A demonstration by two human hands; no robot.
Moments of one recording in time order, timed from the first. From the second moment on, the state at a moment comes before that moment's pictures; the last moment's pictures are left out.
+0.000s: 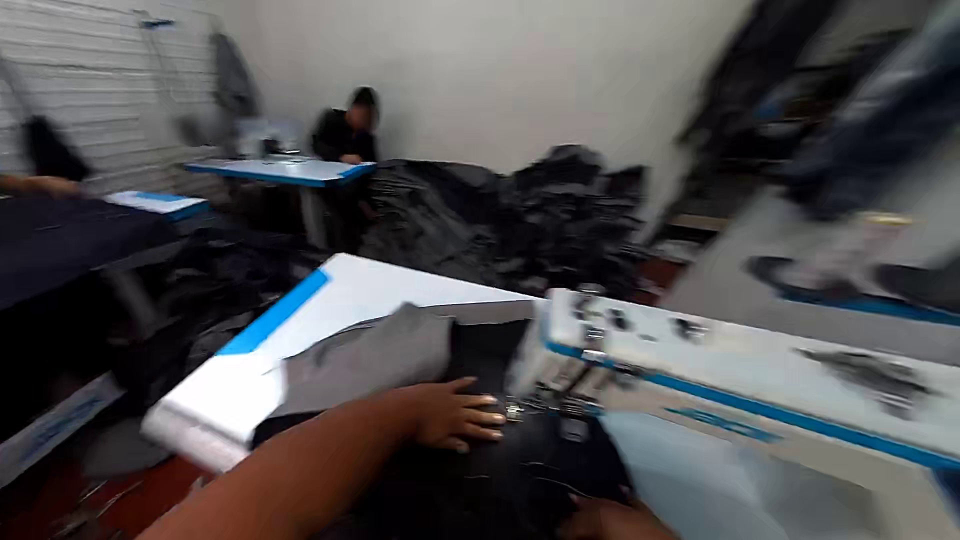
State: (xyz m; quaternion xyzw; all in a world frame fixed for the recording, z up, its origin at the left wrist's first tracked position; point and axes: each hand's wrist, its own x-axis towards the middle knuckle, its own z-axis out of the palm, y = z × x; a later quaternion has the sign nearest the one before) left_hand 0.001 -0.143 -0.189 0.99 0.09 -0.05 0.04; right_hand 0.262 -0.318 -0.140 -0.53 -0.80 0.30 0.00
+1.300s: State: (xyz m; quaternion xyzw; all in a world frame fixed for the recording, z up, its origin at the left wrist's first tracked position) left_hand 0.024 -0.126 -0.166 0.96 0.12 -0.24 0.11; right_hand 0.180 -0.282 -0.148 -0.68 -0.62 0.38 -0.04
